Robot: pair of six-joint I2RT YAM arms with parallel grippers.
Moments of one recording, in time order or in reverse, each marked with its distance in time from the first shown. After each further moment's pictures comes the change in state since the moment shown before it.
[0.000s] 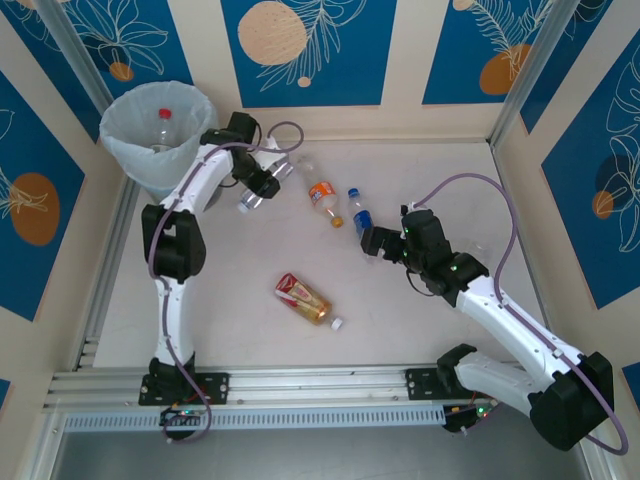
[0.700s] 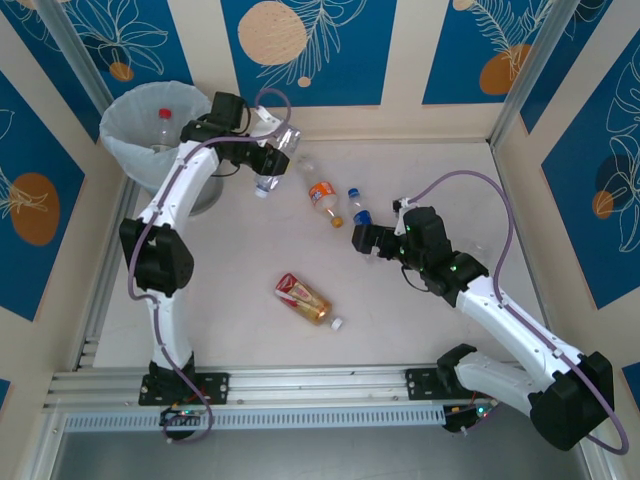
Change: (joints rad) left arm -0.002 -0.167 -0.020 0.126 0.290 -0.252; right arm 0.009 0.000 0.000 0.111 -0.138 -0.040
